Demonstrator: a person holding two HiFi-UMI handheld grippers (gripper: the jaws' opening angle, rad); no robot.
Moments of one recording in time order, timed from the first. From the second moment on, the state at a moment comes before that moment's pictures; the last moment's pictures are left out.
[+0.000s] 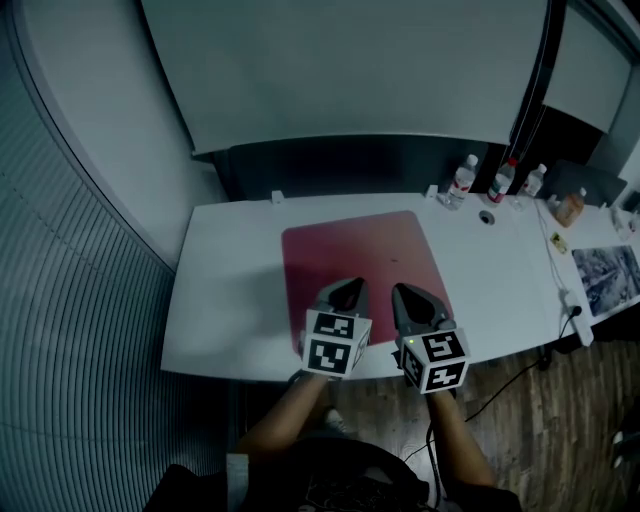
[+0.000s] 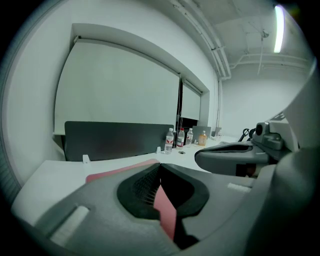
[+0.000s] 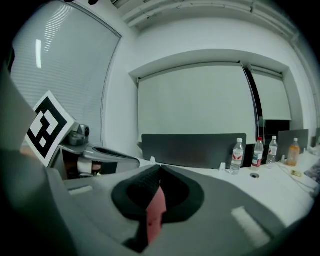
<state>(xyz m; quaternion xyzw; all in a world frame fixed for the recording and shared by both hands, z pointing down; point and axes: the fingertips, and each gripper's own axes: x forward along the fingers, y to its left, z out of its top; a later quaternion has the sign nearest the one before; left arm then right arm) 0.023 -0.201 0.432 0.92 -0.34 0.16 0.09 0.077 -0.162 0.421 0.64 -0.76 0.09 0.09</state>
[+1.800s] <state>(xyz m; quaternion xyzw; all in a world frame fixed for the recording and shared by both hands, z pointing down) -0.029 -0.329 0.553 0.84 -0.49 0.20 0.15 0.185 -0.289 0.531 0.57 -0.80 0.13 0.15</state>
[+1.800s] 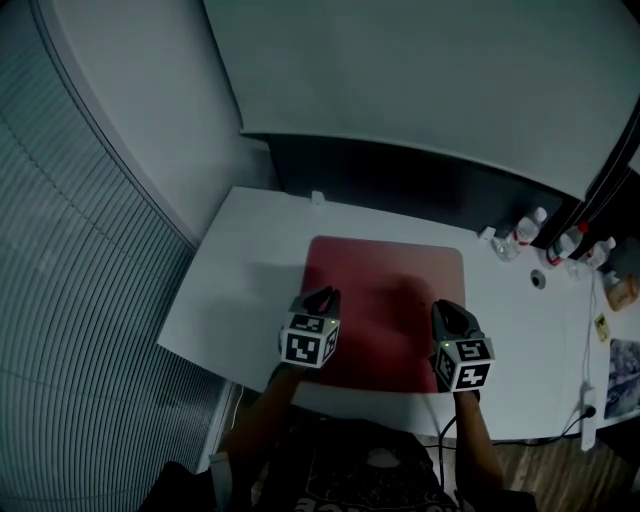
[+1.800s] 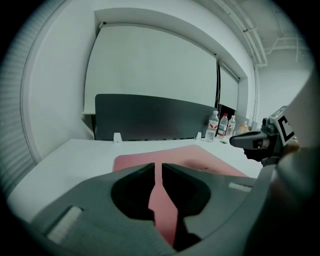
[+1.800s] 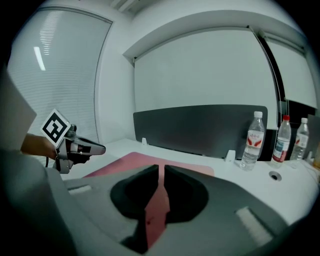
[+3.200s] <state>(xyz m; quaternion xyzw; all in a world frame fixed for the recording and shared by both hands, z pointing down) -0.091 -0.362 0.647 0.78 -0.51 0.28 0.24 0.260 -0.314 0.632 0.58 -0.76 0.24 0.19</state>
